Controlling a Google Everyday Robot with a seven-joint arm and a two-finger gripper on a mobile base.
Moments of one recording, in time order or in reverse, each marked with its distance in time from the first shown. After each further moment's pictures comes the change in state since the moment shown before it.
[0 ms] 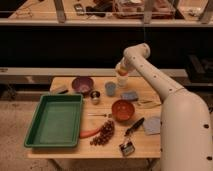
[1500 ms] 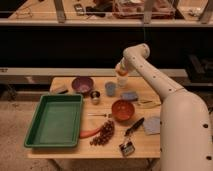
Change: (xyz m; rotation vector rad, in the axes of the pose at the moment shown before) arm -0.001 0.000 0.001 -0.001 -0.001 -0.002
